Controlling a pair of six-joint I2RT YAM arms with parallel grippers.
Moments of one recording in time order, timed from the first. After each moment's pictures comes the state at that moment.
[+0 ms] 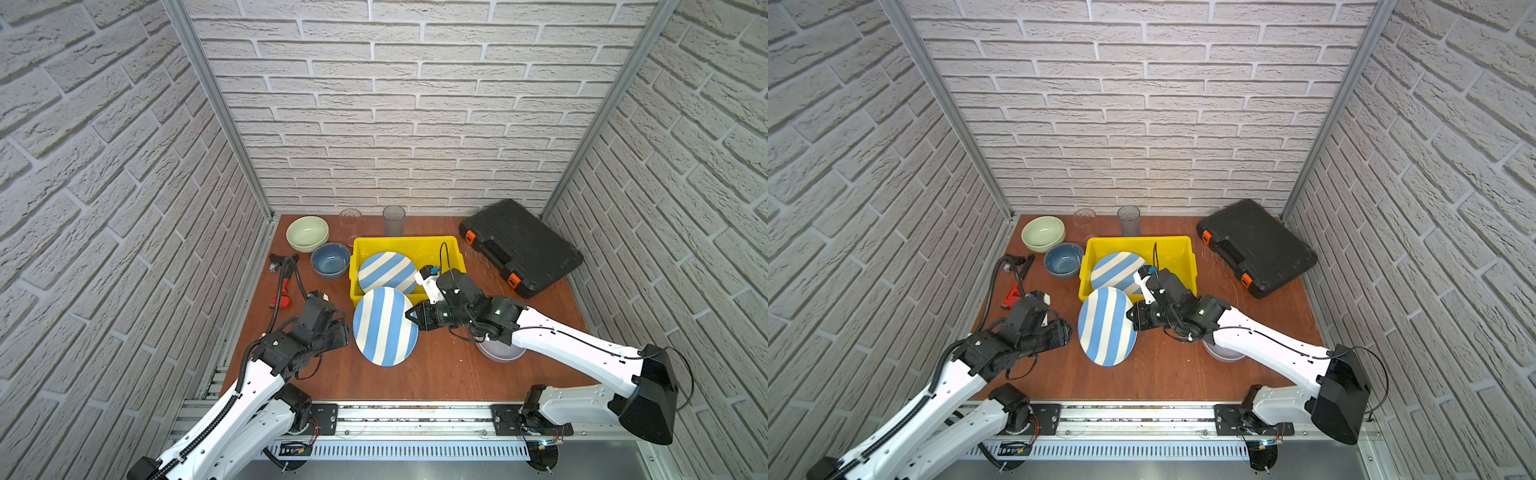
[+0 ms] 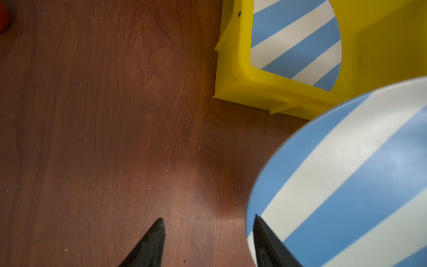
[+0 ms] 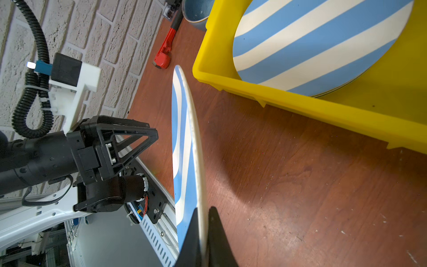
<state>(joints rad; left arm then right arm) -0.54 0.71 0.65 -0.87 -0.07 -0.71 0.83 1.28 1.04 -0.49 -0.18 0.68</state>
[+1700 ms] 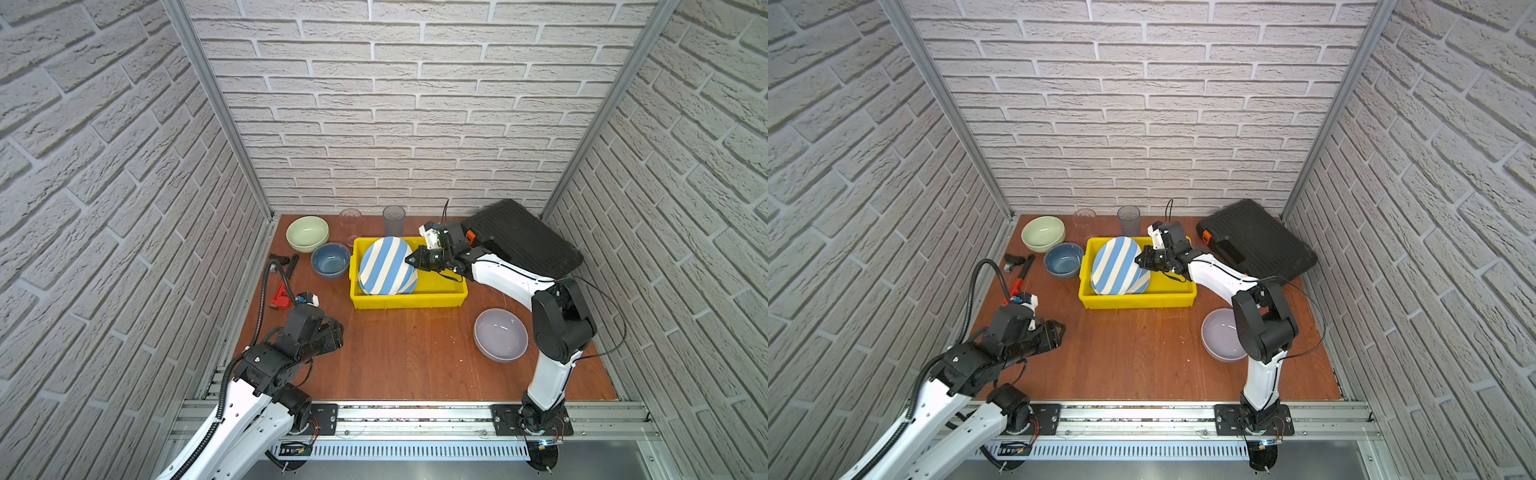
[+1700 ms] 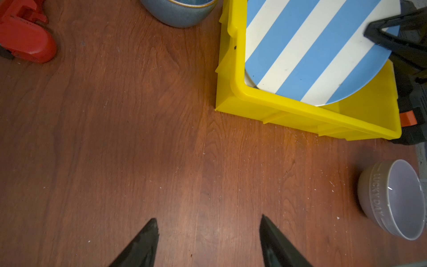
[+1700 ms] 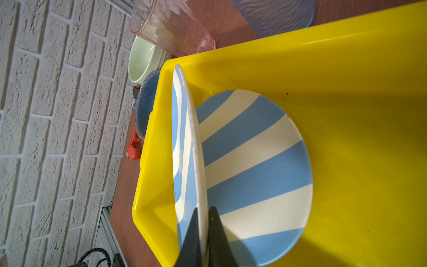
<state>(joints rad) -0.52 0.59 0.67 -0.95 -0.09 -0.69 0.45 1.86 1.36 -0.22 -0.42 0.64</state>
